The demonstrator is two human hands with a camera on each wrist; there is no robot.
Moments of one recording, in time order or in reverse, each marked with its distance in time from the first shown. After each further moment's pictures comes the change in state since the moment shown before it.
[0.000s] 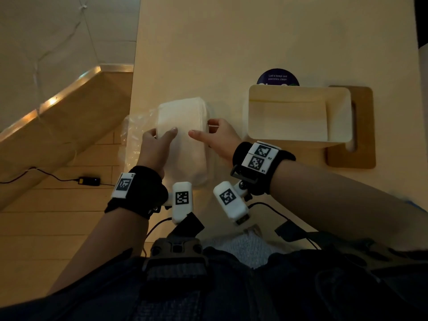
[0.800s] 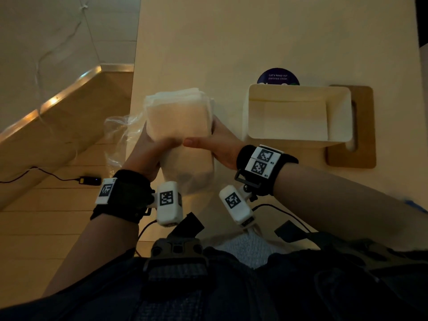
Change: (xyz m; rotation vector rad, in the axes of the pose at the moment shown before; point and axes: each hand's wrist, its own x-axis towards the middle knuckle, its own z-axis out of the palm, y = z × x) left_hand -0.017 0.009 -0.021 -0.126 -0.414 0.217; right_hand -0.008 0.000 0.002 0.298 -0.323 -0.121
